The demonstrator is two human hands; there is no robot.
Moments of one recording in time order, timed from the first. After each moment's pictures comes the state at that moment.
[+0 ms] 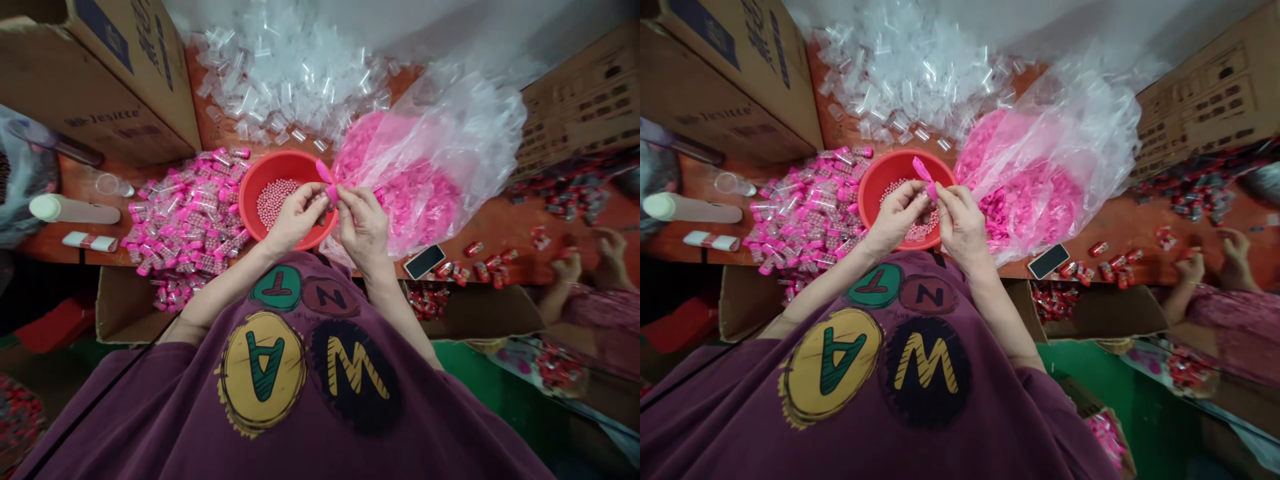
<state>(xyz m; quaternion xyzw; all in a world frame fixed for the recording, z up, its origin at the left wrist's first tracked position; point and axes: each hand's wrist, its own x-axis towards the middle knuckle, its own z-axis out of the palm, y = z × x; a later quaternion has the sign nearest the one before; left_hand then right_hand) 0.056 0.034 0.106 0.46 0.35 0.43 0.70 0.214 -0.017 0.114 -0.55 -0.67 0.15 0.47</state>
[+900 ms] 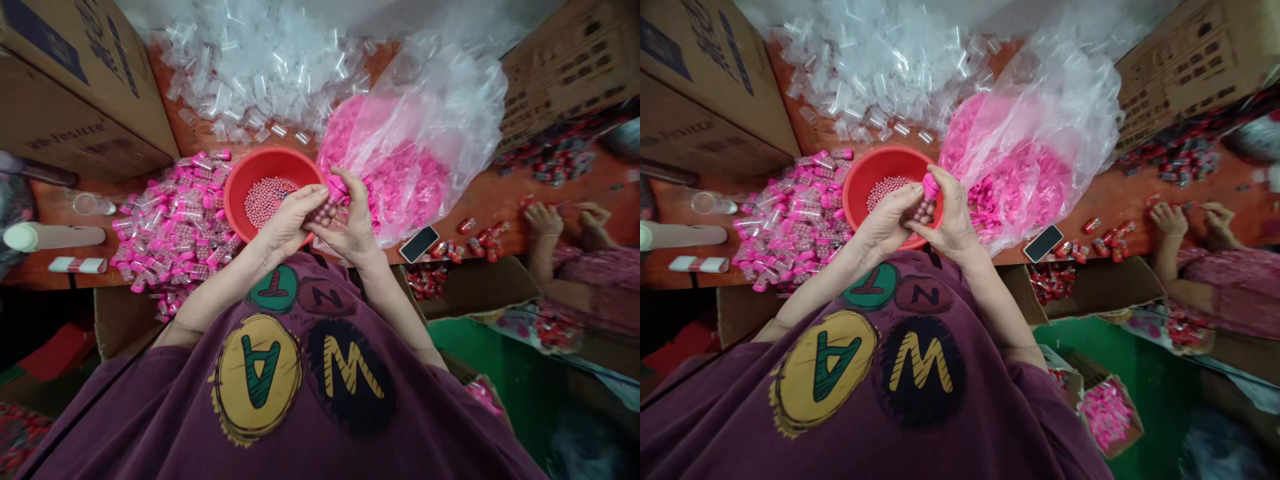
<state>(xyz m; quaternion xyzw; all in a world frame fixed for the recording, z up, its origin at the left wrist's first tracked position) 0.069 0.038 0.123 0.33 0.31 0.31 0.83 0.228 -0.021 0.094 -0.53 -0.70 0.11 0.47</state>
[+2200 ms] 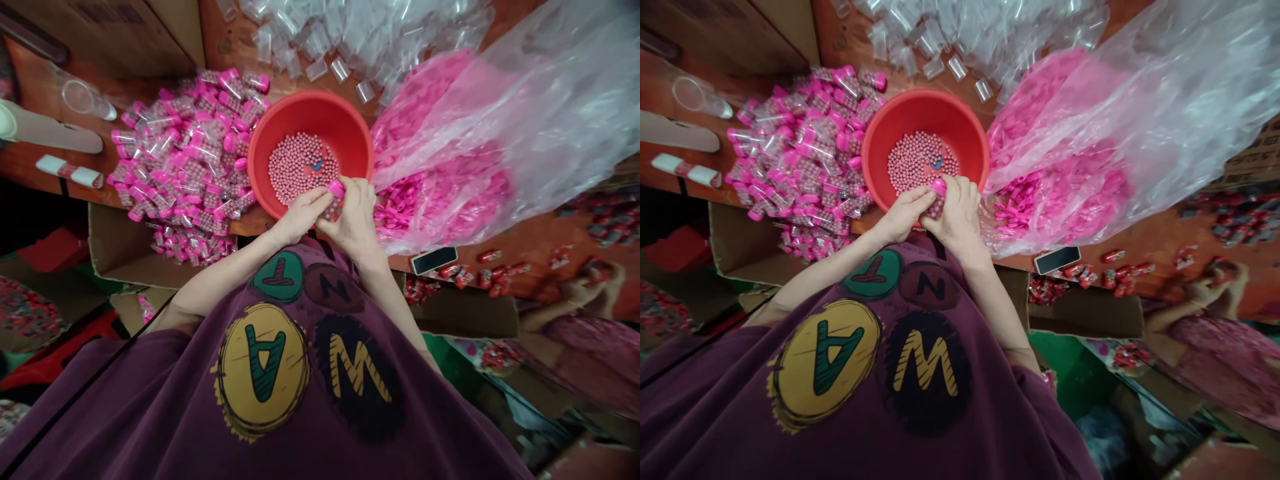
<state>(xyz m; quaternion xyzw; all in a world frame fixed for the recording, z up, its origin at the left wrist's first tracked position) 0.046 0.007 0.043 0.32 0.45 0.35 0.76 0.196 -0.017 0.047 -0.61 -0.75 0.18 0.17</state>
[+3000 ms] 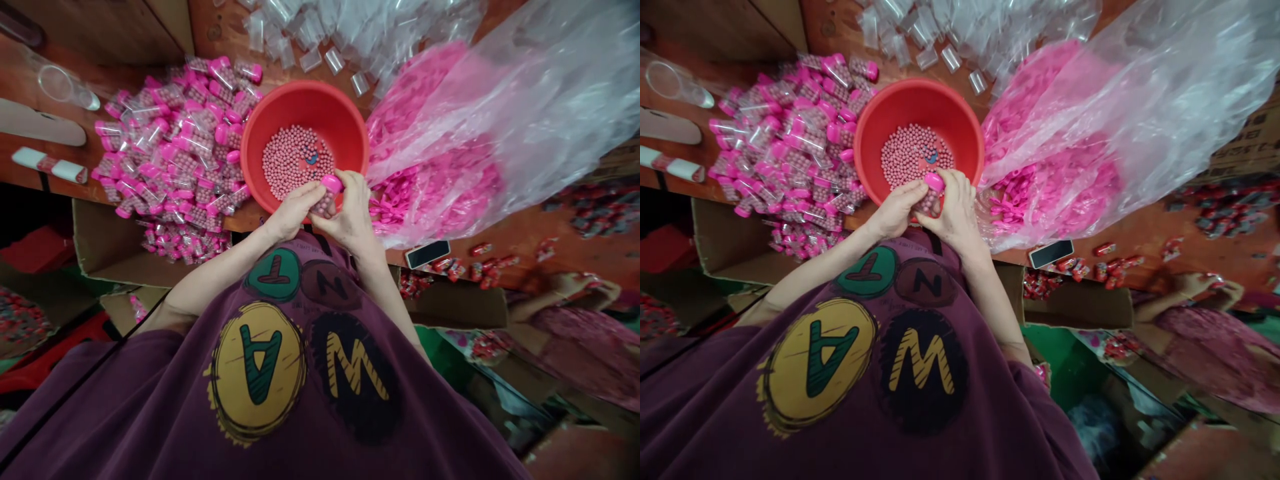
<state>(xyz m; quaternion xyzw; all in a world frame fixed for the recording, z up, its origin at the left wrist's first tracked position) 0.043 0.003 0.036 0.36 0.46 0.33 0.74 0.207 -0.024 0.036 -0.60 -0.74 0.24 0.19</state>
